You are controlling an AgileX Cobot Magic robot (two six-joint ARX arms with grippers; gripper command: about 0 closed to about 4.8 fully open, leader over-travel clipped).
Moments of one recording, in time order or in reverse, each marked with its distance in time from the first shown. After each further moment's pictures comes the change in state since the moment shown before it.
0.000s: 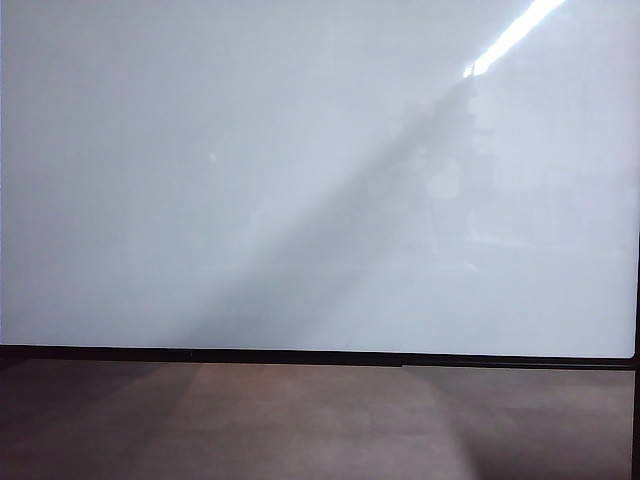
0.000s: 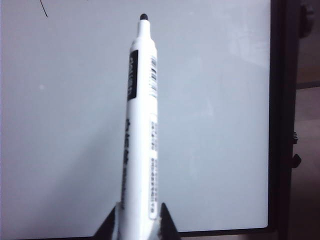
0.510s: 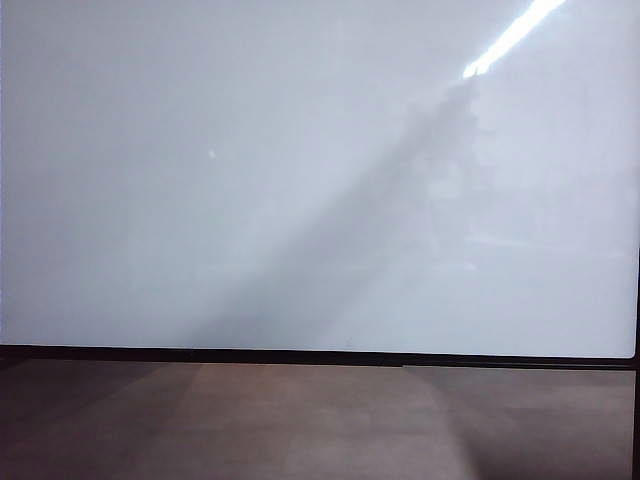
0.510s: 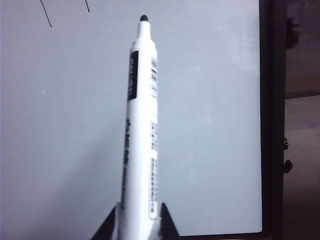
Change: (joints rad) left arm 0.000 0.000 0.000 0.034 -0.022 0.000; right arm 0.000 -0.106 -0.005 -0.064 0.001 -0.023
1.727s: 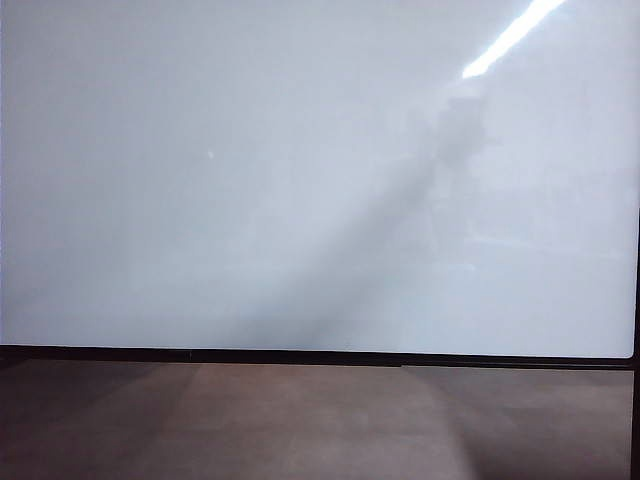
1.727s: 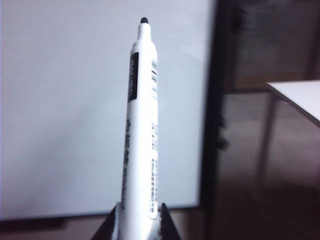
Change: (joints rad) left arm 0.000 0.000 0.000 -0.001 -0.002 0.000; right arm -0.198 -0.126 -0.069 -0.135 -0.063 -0.082
